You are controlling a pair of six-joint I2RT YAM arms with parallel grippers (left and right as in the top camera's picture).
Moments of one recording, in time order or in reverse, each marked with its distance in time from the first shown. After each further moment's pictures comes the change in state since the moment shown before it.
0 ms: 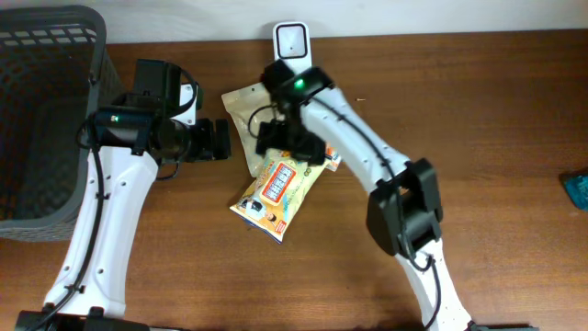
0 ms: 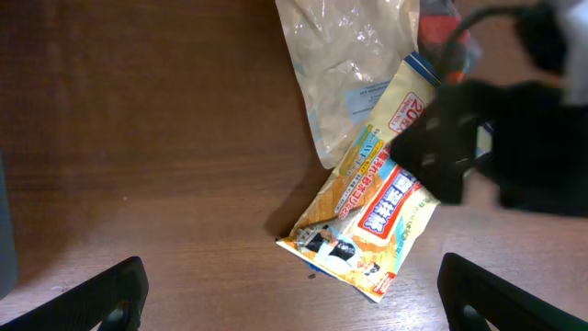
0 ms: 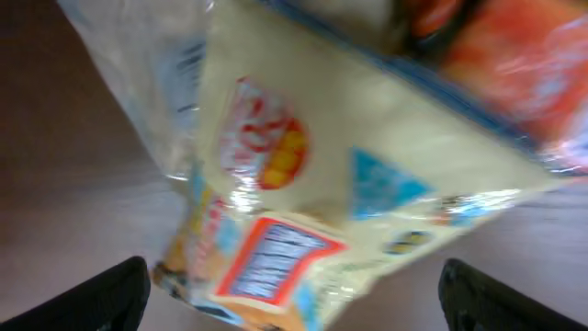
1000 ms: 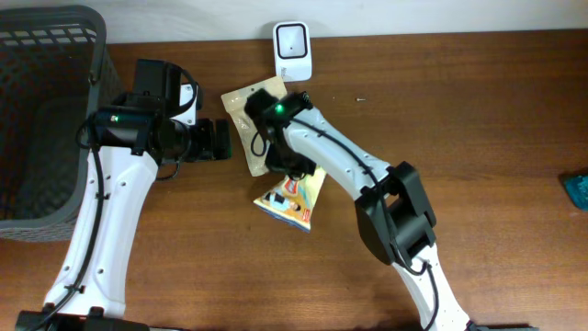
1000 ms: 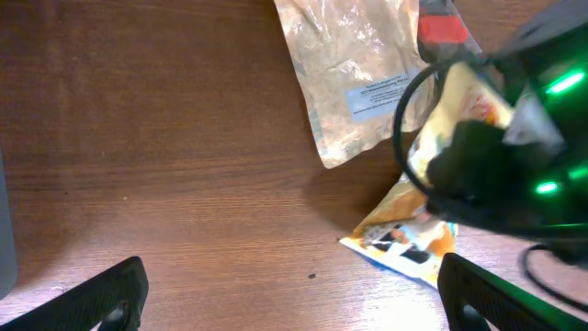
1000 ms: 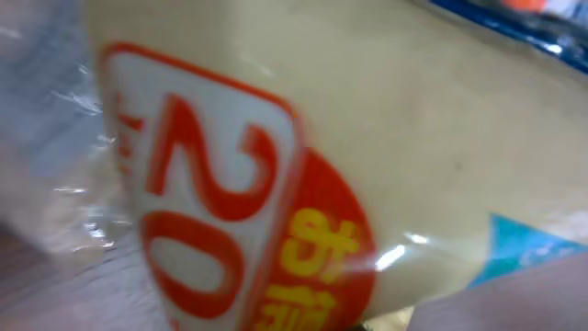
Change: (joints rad) left arm 0.000 0.000 0.000 0.000 0.000 0.000; right arm 0.059 -0.011 -0.108 0.021 0.249 0.153
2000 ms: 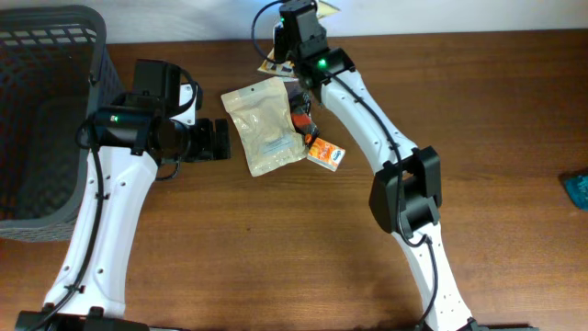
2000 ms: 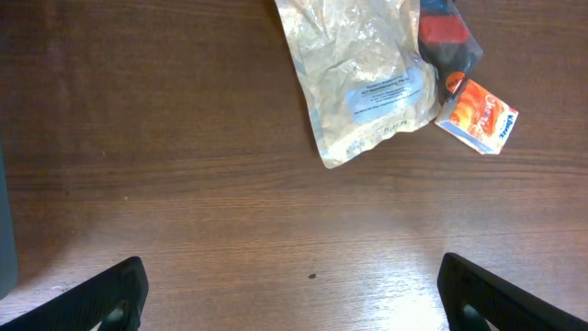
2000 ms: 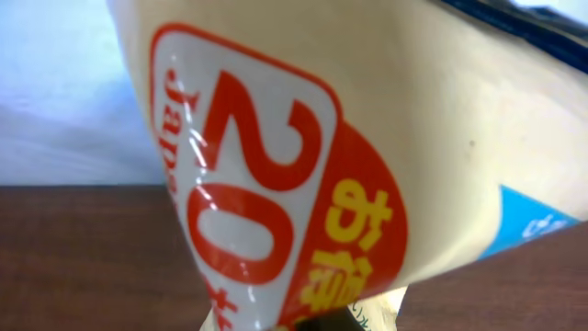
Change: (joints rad) left arm 0.000 0.000 0.000 0.000 0.000 0.000; right arm -0.206 0.164 0.324 0.859 0.169 -0.579
